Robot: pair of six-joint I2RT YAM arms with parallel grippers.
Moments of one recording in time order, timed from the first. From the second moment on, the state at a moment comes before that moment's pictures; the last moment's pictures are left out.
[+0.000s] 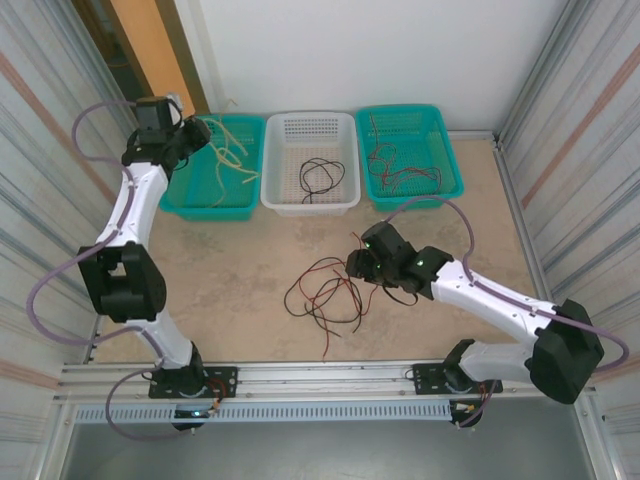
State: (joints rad) left arm 0.05 1.75 1.66 -0.44 0.19 -0.47; right arm 0.79 1.21 0.84 -0.57 0.09 0.93
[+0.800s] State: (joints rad) left arm -0.65 1.41 1.14 -0.51 0.17 -0.36; right arm 0.76 1.34 0.88 -0.60 0.10 0.96
